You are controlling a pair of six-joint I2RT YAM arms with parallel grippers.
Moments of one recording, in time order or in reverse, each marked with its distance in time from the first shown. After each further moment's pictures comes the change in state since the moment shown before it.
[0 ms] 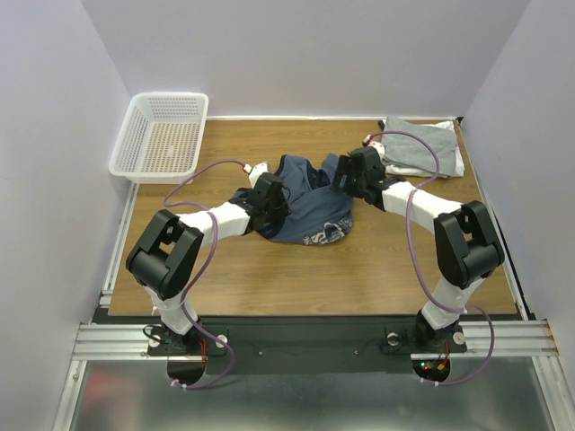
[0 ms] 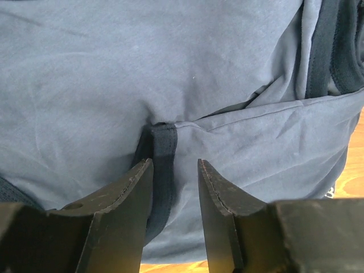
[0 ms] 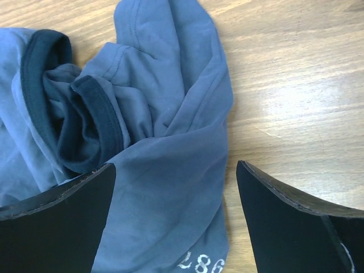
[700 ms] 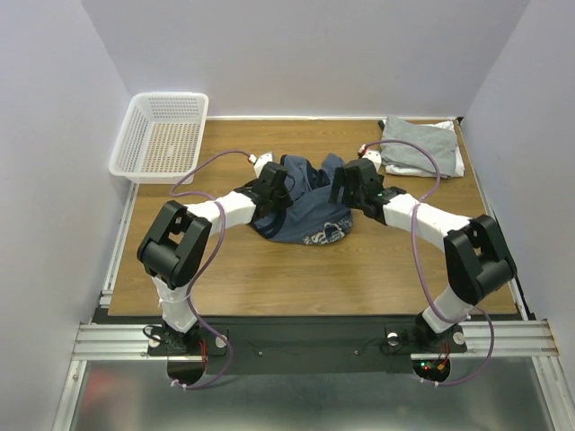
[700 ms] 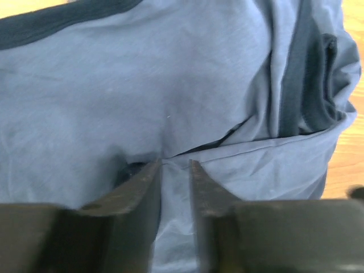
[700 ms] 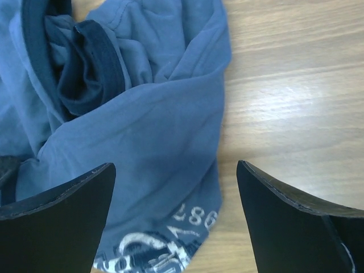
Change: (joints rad) left arm 0.018 0.097 0.140 -0.029 0.023 0.007; right arm 0.087 -0.139 -0.115 -0.033 0.087 -0.019
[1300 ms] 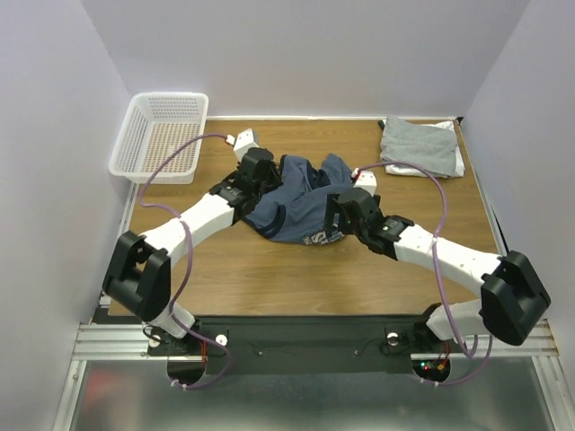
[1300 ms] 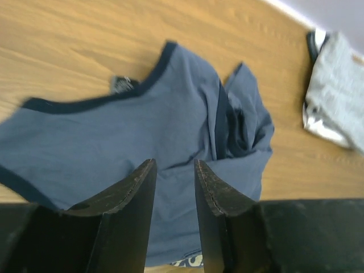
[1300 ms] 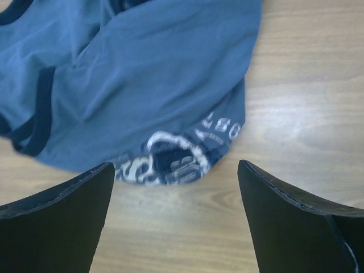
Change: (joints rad) left arm 0.006 -0.301 0.011 -0.085 -0.173 0.023; right arm 0.234 -0.288 -0.199 -0.060 0.106 0.045
